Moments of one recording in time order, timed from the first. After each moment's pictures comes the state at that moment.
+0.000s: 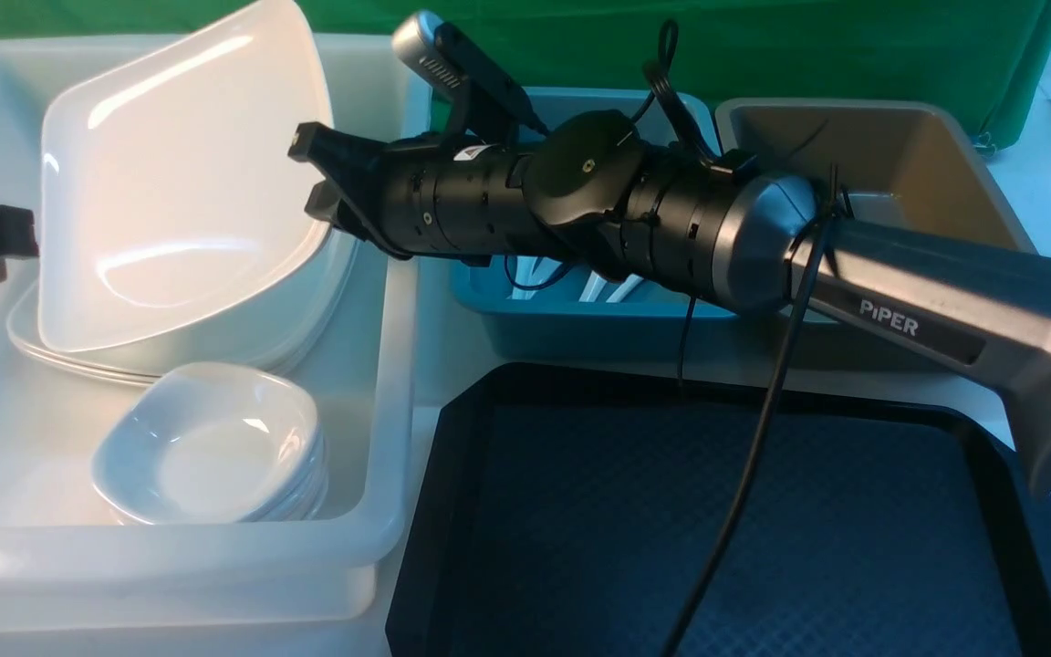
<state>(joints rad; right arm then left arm) 0.72 2.17 -1.82 0.96 0.11 -0.03 0.14 1.09 -0.95 -0.19 0.68 0.13</state>
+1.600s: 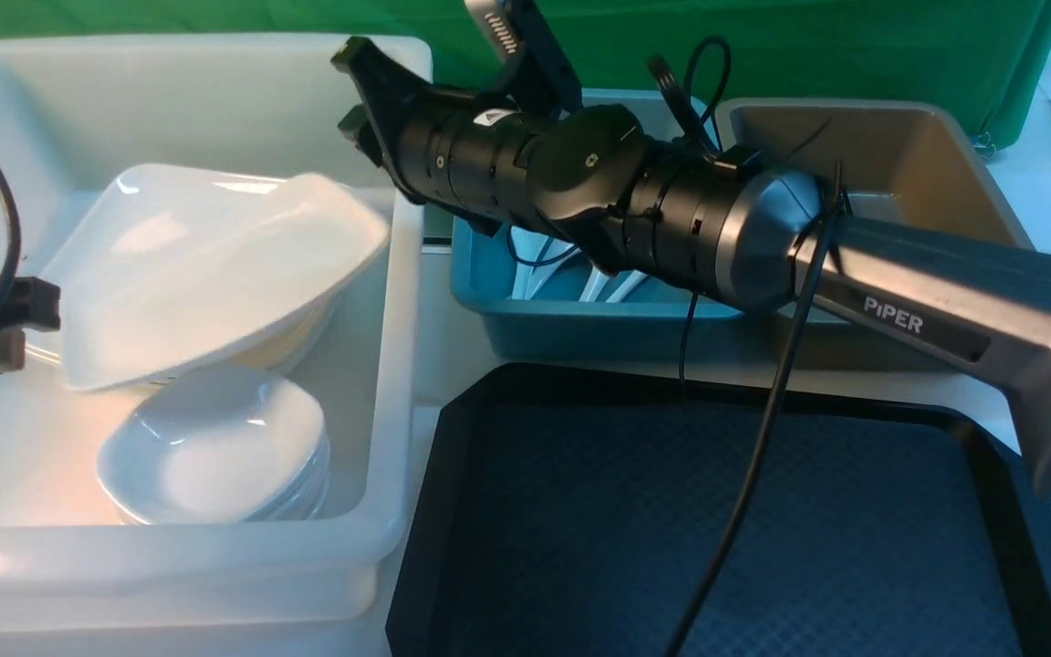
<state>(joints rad) 0.72 2.17 -1.82 0.96 -0.14 0.19 0.14 1.17 -0.95 -0.15 0.82 0.13</state>
